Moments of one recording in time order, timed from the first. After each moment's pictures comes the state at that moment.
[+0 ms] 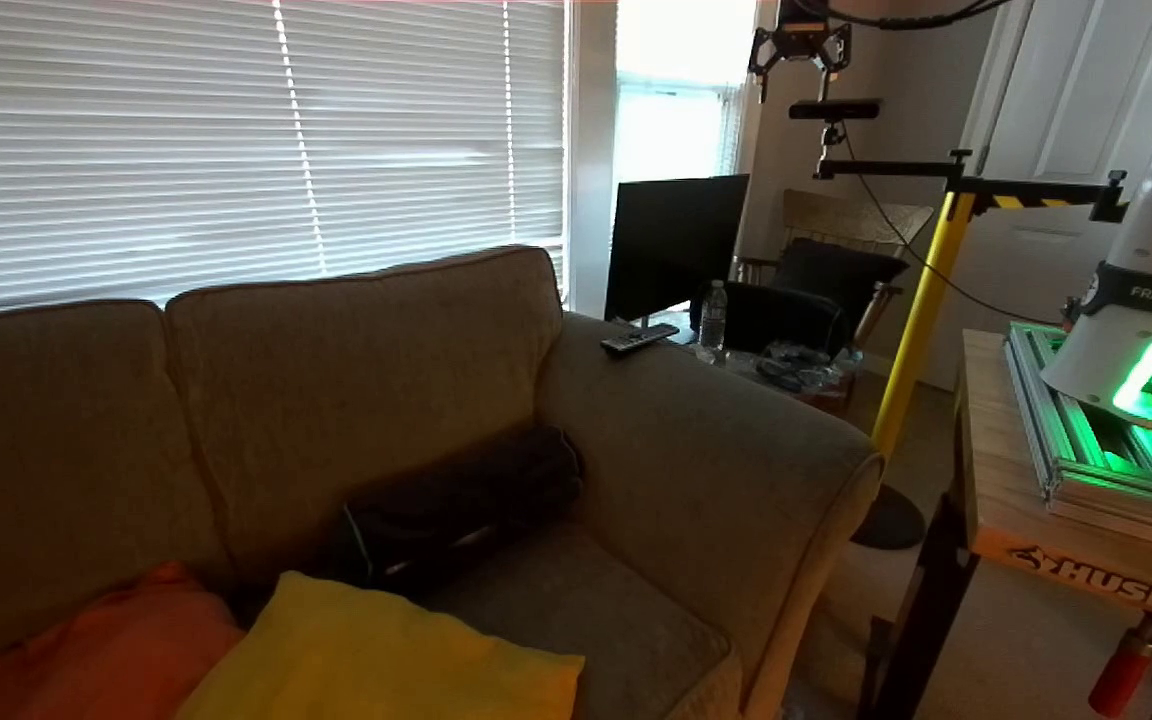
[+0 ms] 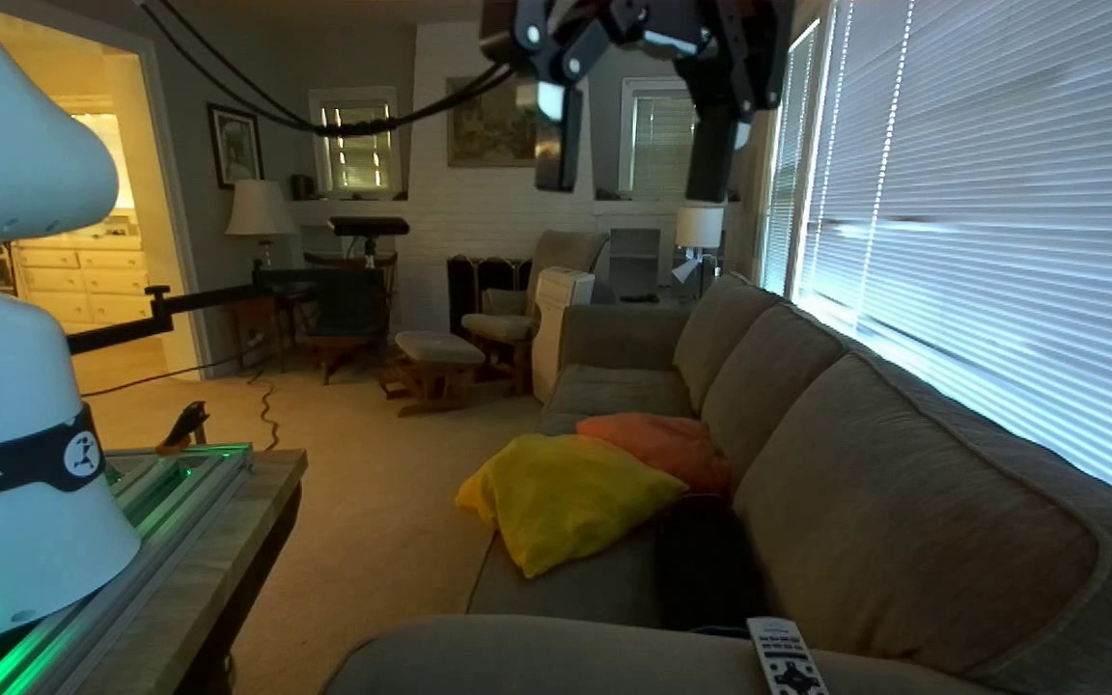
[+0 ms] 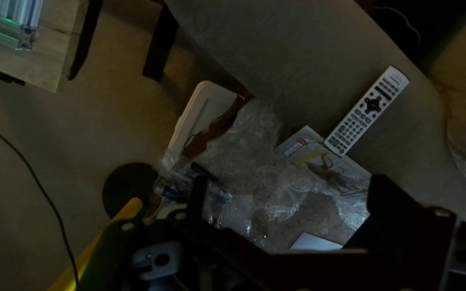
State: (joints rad) arm -0.29 -0.13 -0.14 -2.08 0.00 1.89 0.77
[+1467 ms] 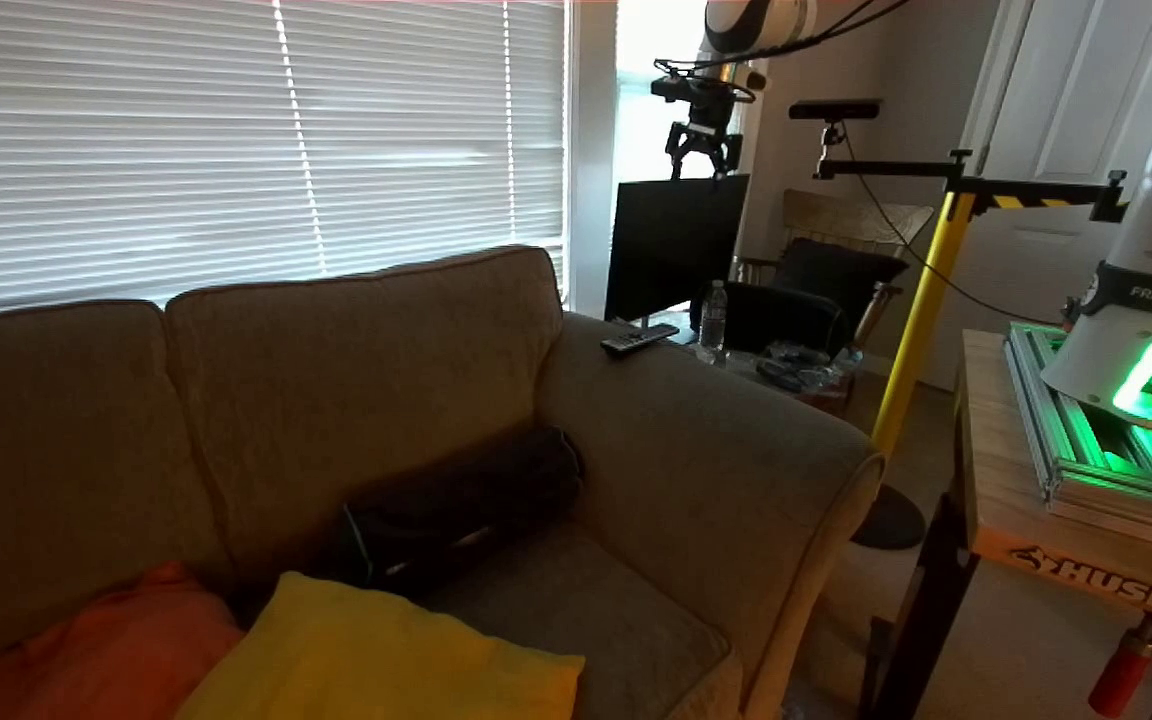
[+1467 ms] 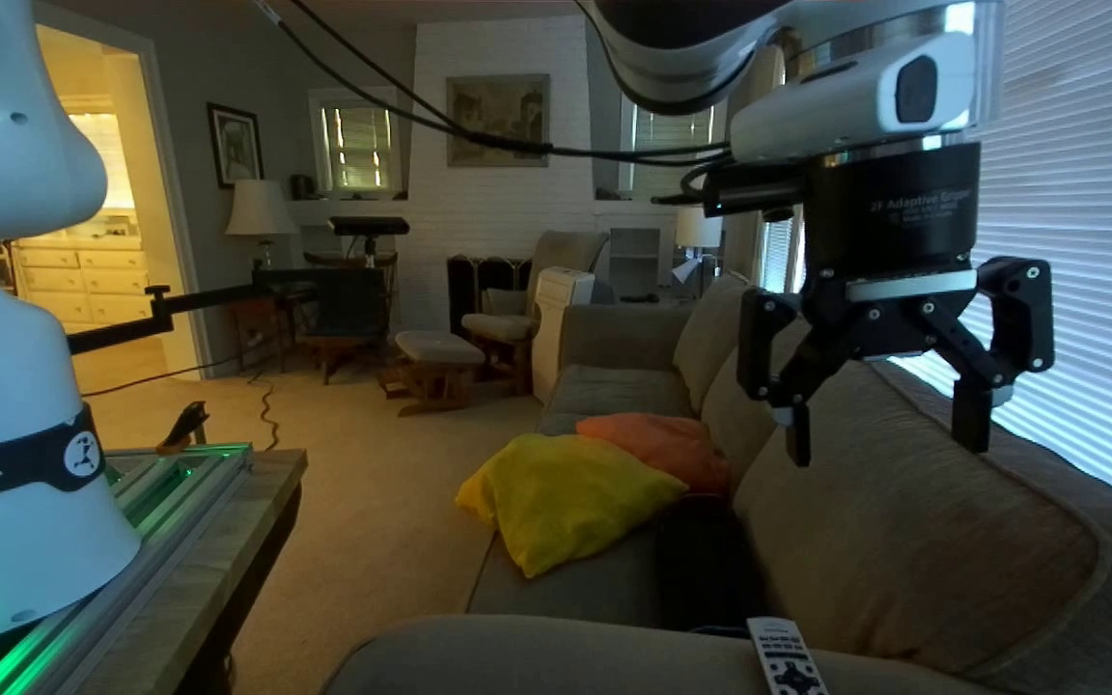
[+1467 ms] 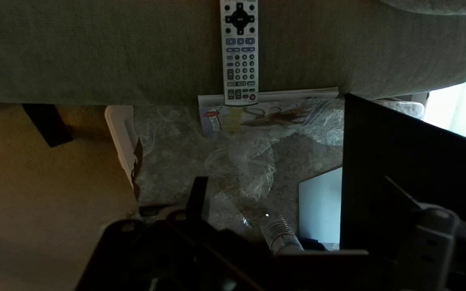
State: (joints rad) arm -0.14 0.28 -0.20 -2.00 0.05 2.46 1.49
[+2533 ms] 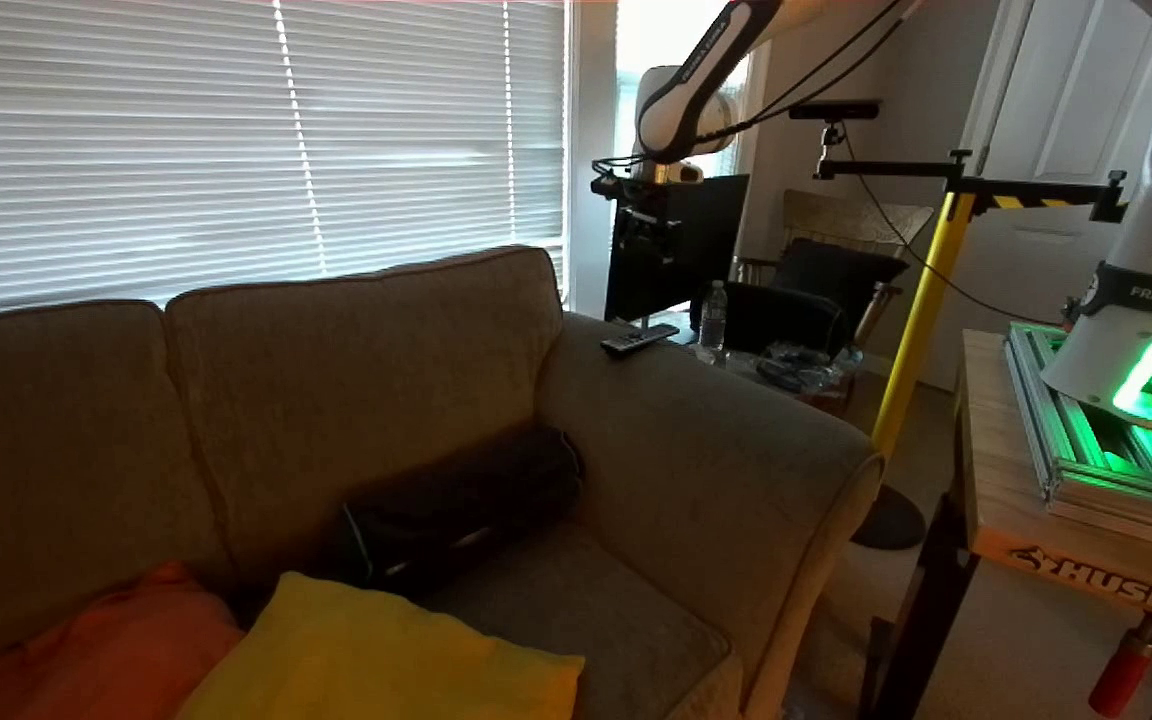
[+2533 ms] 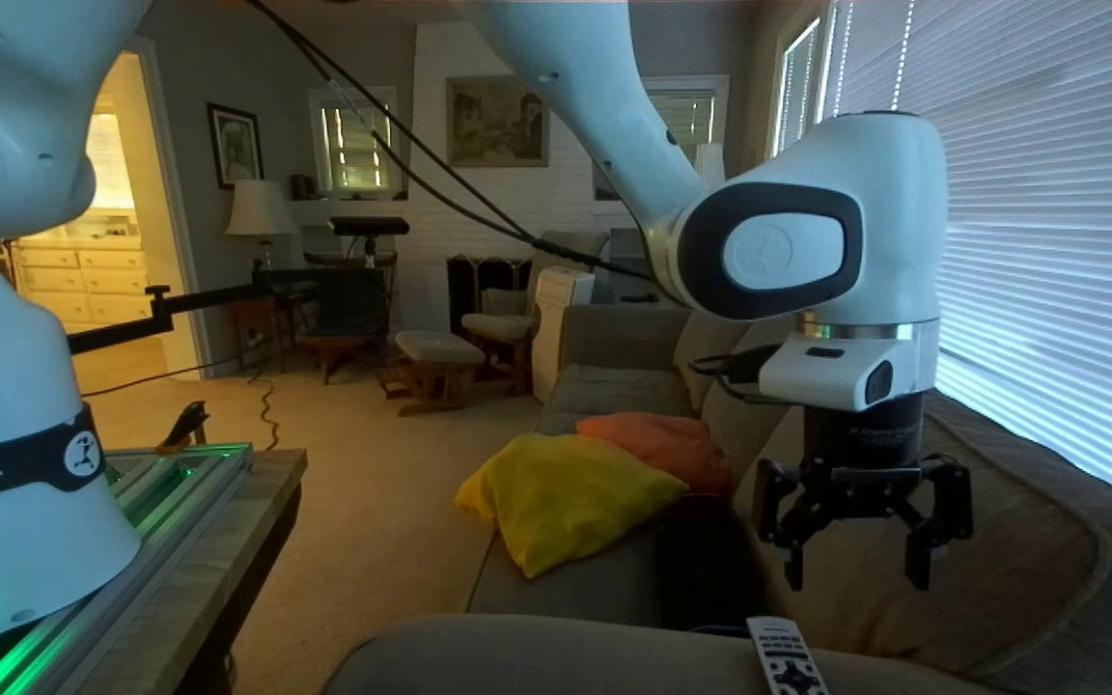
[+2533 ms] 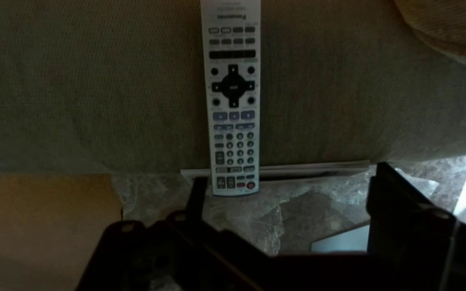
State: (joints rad) arm -0.01 0.69 -0.21 -1.77 0.06 2.56 1.64
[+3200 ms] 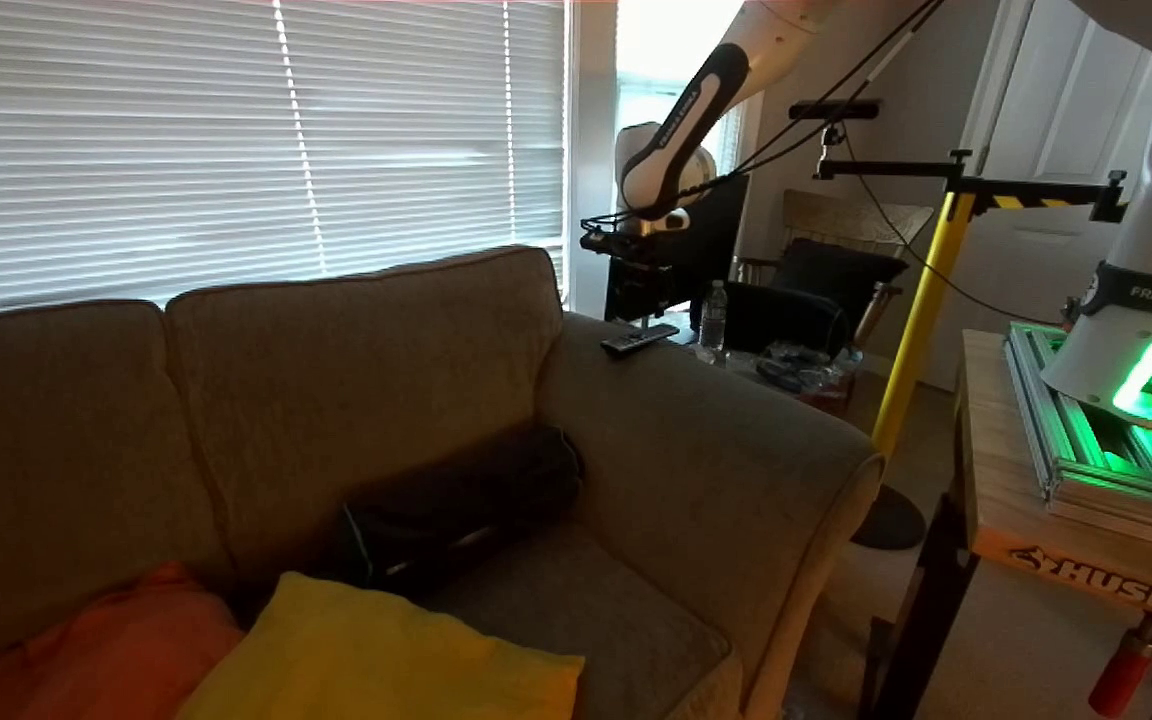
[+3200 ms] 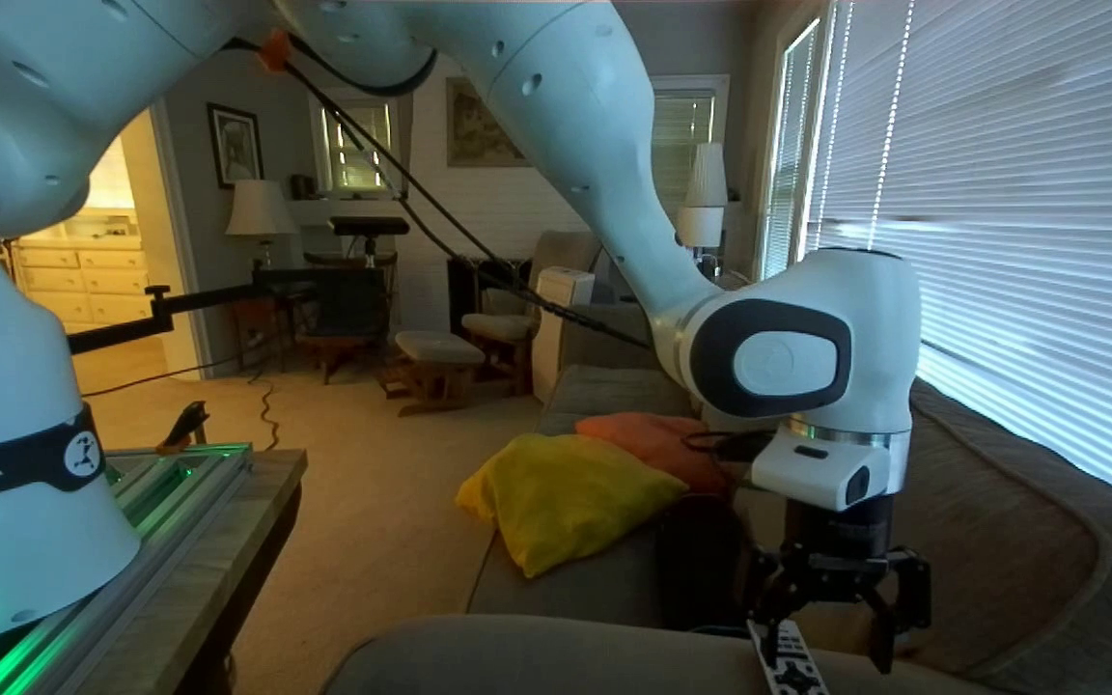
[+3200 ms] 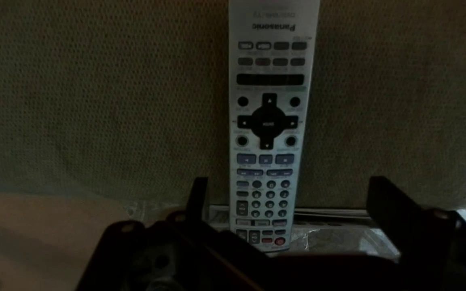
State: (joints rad) arm 0.05 0.90 -0.25 -1.62 0.06 2.53 1.67
